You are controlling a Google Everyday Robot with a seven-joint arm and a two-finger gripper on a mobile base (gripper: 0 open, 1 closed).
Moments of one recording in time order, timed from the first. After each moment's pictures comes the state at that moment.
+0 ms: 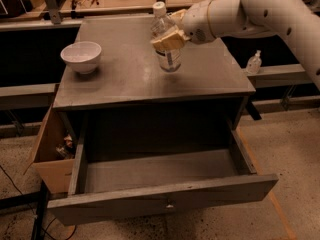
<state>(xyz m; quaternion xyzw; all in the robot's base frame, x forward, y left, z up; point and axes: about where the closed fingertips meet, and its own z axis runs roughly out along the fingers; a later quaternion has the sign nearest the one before) 0.697 -0.015 0.974 -0.55 0.63 0.19 0.52</state>
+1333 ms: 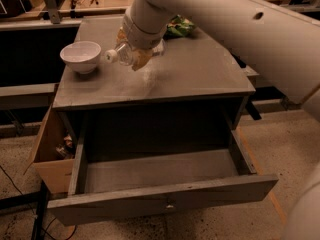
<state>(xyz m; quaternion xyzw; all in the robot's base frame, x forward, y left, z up) 0.665 0.074 0.932 -0.87 0.38 -0.14 0.28</state>
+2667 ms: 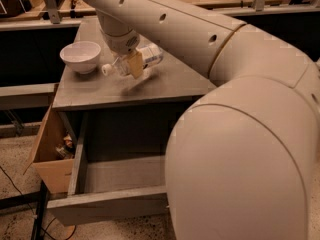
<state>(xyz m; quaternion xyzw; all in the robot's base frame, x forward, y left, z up) 0.690 0.086 0.881 -0.90 0.39 -0.17 0.06</state>
